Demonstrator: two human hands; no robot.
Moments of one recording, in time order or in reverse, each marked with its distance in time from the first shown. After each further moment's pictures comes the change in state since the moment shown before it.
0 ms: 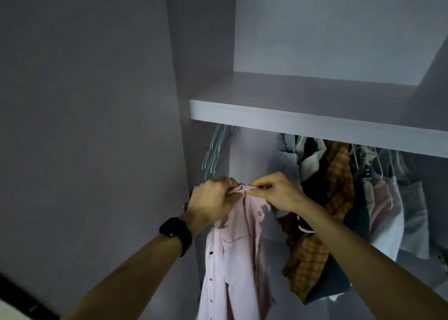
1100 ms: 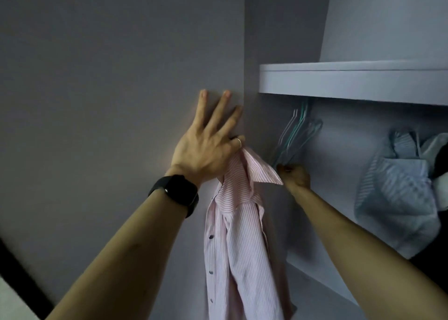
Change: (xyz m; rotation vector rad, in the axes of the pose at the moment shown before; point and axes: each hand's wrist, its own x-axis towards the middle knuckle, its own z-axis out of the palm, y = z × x) left_hand 0.010 -0.096 -0.052 1.278 0.305 0.117; right_hand 0.212 0.085 0.154 0.138 0.210 0.288
